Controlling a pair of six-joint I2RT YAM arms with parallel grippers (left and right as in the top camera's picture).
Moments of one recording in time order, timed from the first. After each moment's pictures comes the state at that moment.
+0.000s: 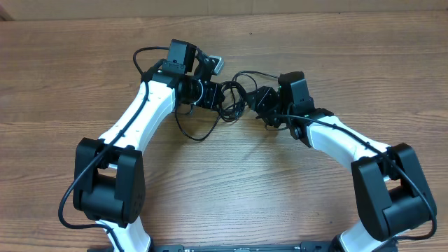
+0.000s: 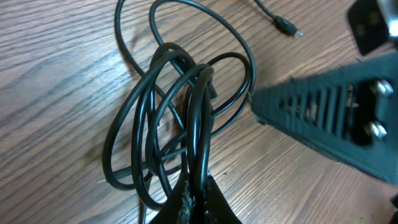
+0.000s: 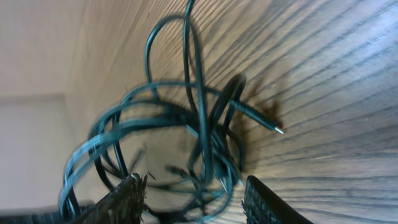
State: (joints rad) left arm -0.28 1.90 1.43 -0.64 0.53 0.00; right arm 0.35 1.79 0.96 0.05 -0.33 1.12
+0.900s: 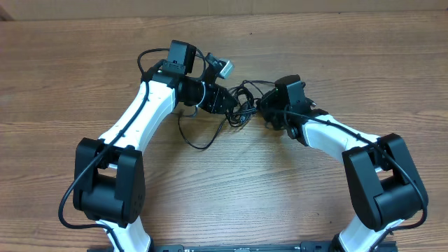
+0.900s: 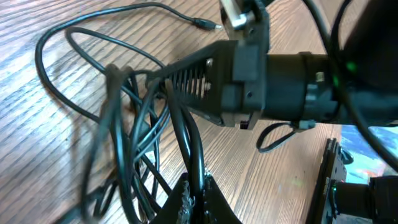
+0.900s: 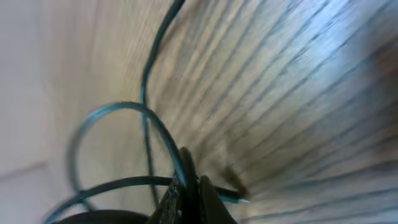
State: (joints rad) left arm -0.28 1.90 1.43 -0.66 0.82 0.12; right arm 0.35 1.85 0.97 0.02 -0.16 1.25
